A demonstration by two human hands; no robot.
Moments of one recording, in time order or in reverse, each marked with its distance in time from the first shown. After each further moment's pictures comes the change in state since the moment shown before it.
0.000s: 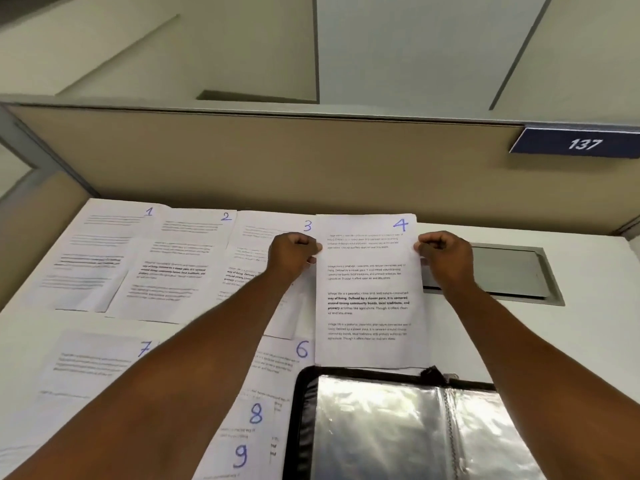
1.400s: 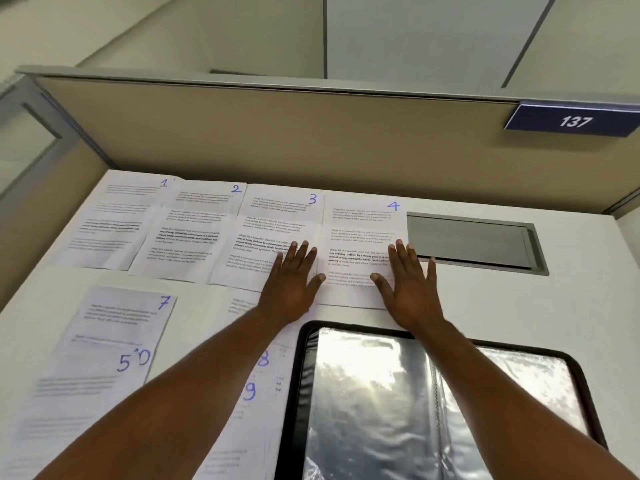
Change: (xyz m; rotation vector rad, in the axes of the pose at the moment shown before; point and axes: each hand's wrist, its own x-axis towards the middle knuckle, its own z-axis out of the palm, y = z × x) left_hand -0.095 -0.090 -0.019 1.038 -0.135 0.503; right_hand -0.120 0.051 0.013 -0.962 -0.308 -0.434
